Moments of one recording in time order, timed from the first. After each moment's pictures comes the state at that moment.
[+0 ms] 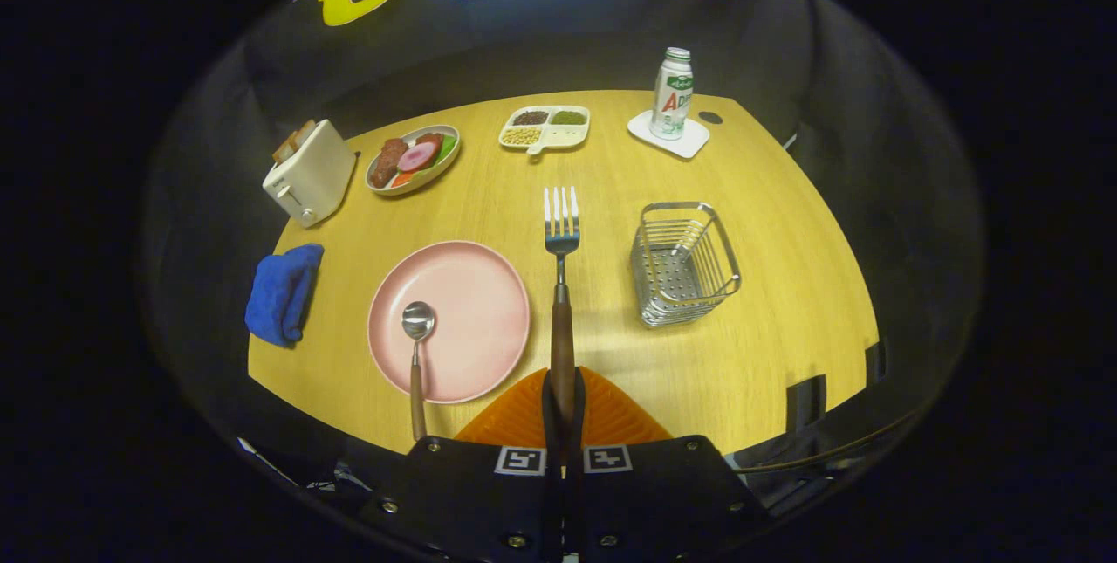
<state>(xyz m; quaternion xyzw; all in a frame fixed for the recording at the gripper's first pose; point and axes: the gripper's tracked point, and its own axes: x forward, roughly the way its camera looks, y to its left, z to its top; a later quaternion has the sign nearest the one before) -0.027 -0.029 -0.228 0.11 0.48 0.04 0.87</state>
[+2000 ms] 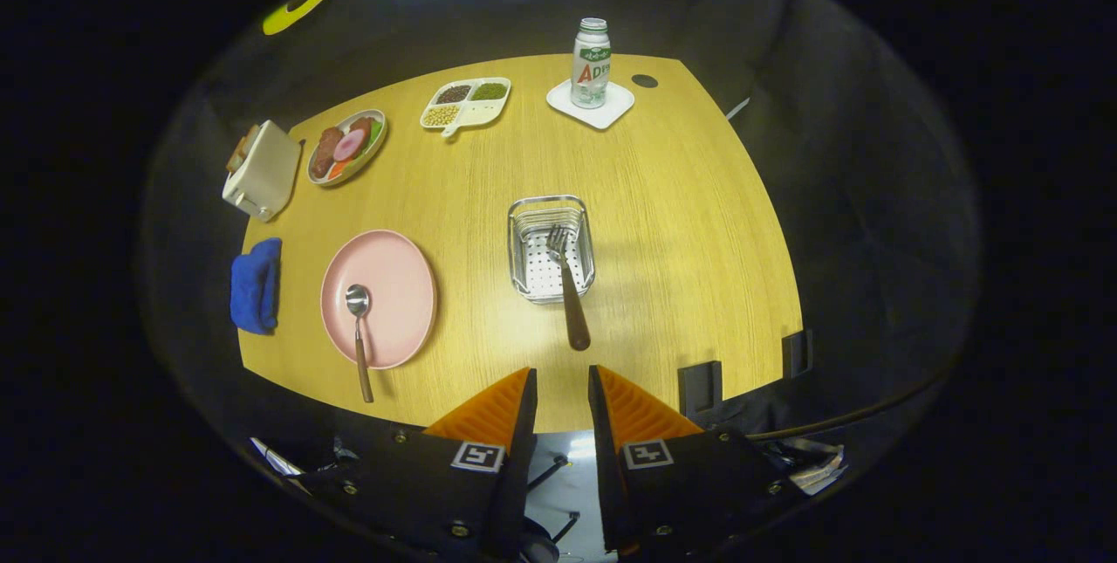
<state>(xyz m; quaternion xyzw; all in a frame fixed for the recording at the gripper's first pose) -0.048 -0.103 -0.195 0.10 0.58 0.02 0.81</state>
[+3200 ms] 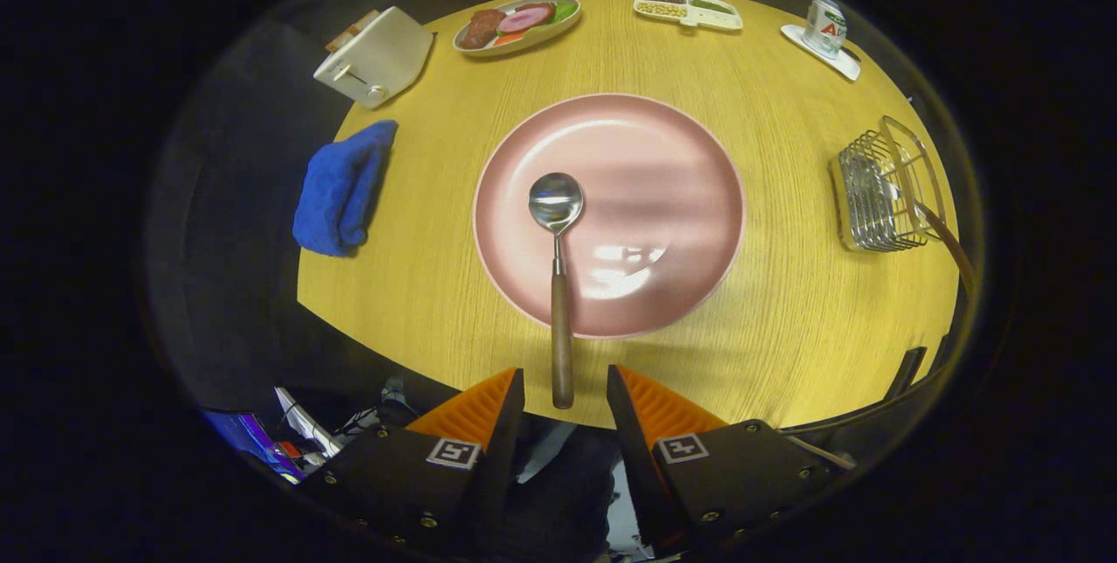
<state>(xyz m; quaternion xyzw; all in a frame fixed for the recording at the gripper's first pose) -0.072 0.149 -0.276 0.10 0.64 0.20 0.74</state>
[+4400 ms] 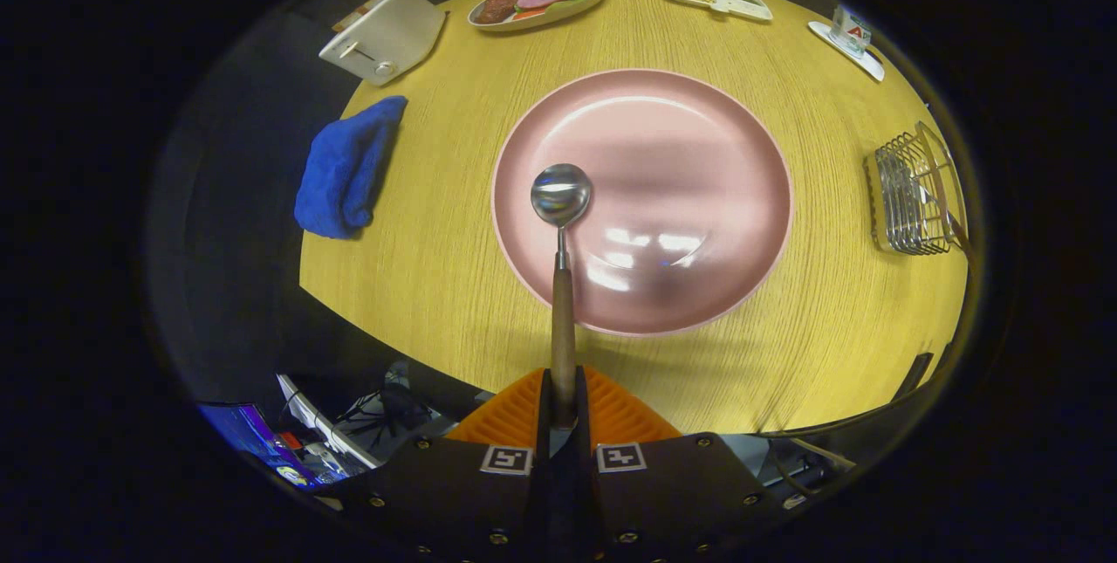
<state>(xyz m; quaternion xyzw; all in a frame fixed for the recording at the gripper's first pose) -0.080 0.159 -0.273 0.11 0.65 0.23 0.71</state>
